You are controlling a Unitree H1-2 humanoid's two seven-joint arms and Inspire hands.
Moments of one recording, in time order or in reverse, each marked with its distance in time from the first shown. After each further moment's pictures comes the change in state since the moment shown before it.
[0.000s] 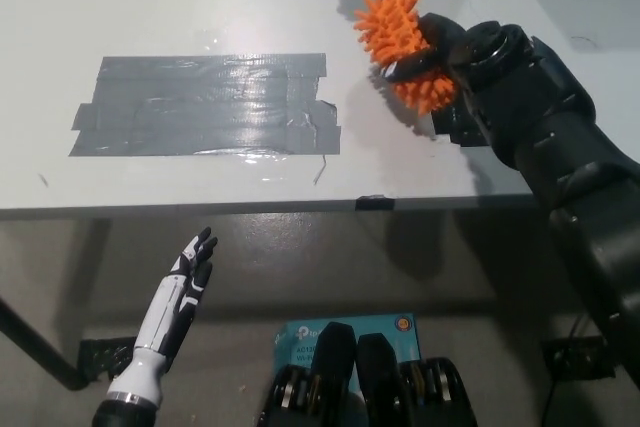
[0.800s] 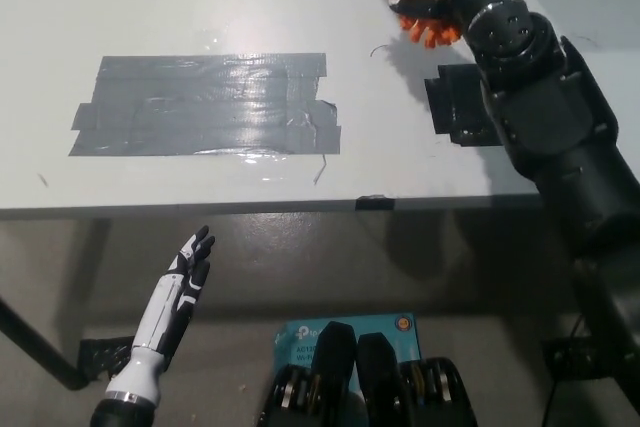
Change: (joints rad) left_arm 0.001 0.000 0.006 0.001 -0.001 0.002 -0.001; right_arm 0.187 -0.032 -0.075 -0.539 0.029 -0.041 -0.072
